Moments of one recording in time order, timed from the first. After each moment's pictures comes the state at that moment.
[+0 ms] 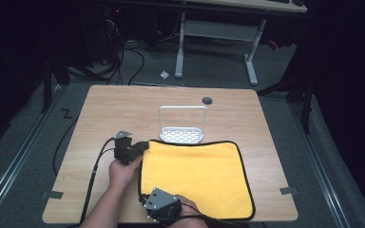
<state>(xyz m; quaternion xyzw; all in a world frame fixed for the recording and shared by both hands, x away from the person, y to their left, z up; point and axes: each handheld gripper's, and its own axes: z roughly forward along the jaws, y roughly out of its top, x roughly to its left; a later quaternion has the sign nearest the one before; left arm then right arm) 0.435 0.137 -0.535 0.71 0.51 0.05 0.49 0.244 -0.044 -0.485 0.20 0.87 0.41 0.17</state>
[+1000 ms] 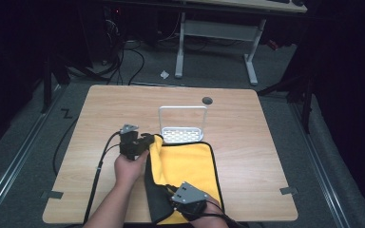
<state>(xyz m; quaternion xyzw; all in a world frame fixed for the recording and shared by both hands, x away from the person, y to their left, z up) 0.428 0.092 -0.493 0.71 0.51 0.09 0.48 0.246 -0.112 -0.479 0.27 0.84 0.42 0.22</state>
